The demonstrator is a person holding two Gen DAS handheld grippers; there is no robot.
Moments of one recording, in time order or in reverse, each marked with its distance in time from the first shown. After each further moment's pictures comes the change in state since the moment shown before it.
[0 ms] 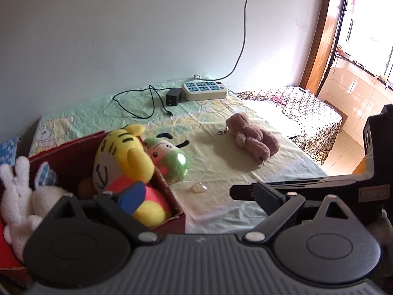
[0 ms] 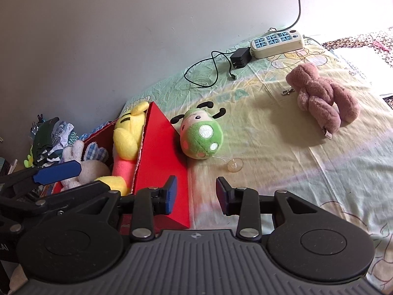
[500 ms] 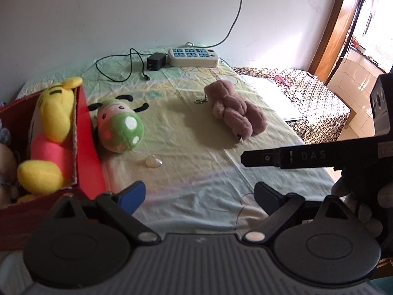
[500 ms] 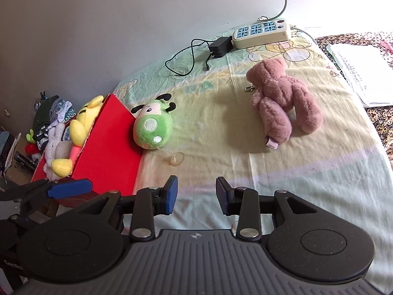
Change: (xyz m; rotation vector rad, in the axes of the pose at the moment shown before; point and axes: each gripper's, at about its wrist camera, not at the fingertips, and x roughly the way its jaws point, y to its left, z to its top) left arm 0.083 -0.075 -0.023 -0.118 0.123 0.033; right arm -0.006 -0.108 0.034 -0.088 0.118 0.048
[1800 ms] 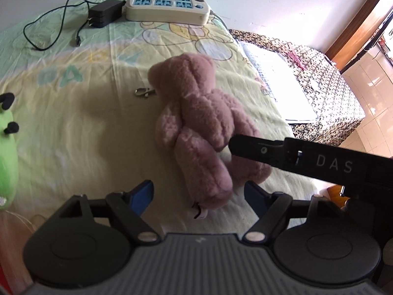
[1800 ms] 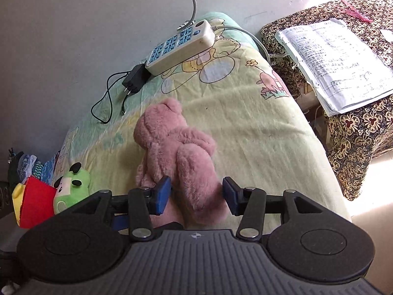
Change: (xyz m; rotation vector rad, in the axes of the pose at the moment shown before) left arm 0.214 -0.063 0.098 -0.111 0.232 -0.056; right arm 0.063 -0.149 0.081 0.230 -0.019 -0.044
